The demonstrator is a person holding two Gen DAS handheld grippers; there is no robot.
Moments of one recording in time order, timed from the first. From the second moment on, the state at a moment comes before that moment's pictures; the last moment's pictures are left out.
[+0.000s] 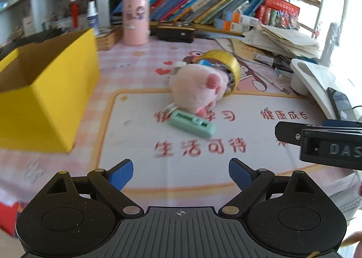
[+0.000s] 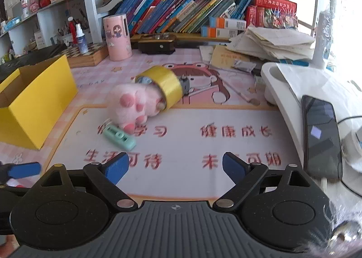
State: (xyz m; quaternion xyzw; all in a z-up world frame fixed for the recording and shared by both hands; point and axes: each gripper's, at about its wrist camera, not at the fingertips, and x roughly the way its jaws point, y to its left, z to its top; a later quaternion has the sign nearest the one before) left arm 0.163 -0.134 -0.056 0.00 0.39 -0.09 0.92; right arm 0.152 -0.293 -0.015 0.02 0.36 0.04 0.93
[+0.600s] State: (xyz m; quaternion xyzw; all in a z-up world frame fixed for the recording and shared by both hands) left arm 0.246 -0.171 -0.093 0.06 0.40 -0.11 0.91; right arm 0.200 -0.334 -0.027 0.04 0.37 0.04 0.93
